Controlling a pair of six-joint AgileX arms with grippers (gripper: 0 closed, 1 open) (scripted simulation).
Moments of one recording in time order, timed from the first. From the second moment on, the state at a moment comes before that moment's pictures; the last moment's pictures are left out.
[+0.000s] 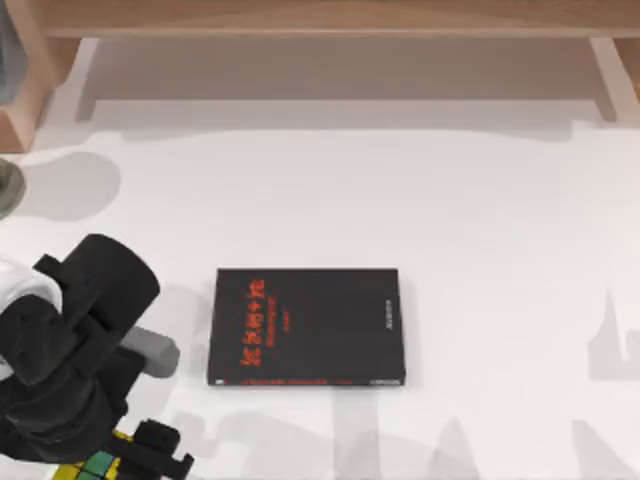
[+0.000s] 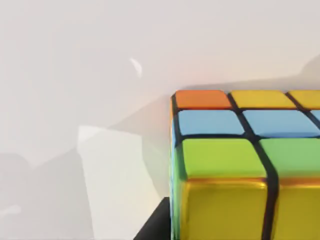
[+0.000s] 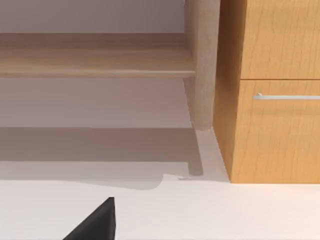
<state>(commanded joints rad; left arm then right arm) -0.52 1.34 0.63 -0.86 0.00 -0.14 0.00 0.00 0.00 0.00 0.00 0.00</state>
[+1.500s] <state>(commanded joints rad) -0.54 1.32 0.79 -0.94 -0.06 -0.14 0.00 0.00 0.00 0.00 0.00 0.00</state>
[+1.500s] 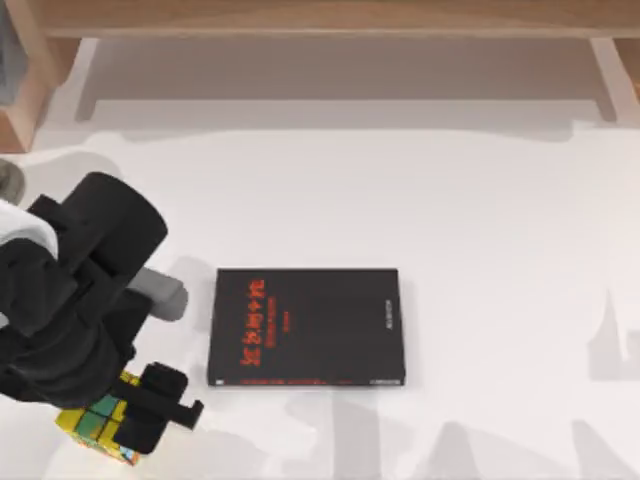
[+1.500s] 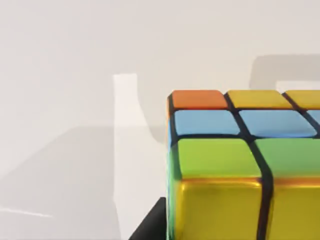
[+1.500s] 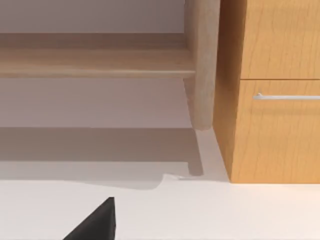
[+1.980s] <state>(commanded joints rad) -0.64 1.59 1.36 -0.34 -0.44 -0.08 0.00 0.00 0.00 0.00 0.00 0.00</state>
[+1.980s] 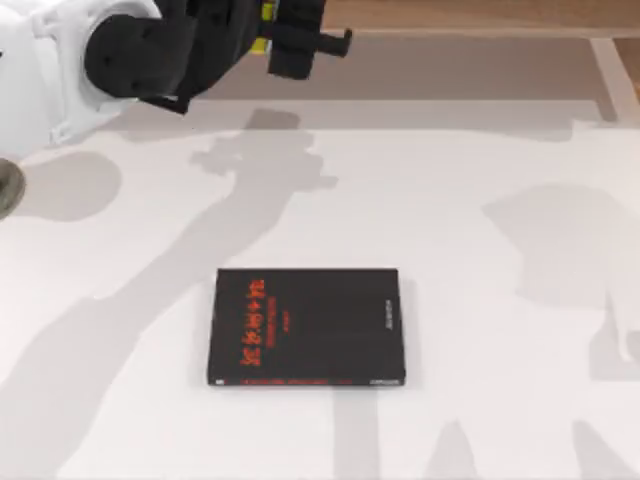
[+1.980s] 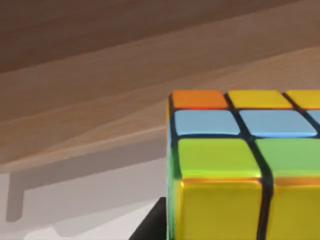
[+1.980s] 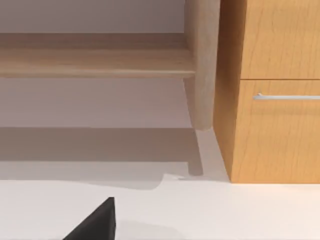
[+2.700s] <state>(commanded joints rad) -0.70 1.86 1.78 0.09 -0.66 0.02 0.00 0.00 0.00 0.00 0.00 0.00</state>
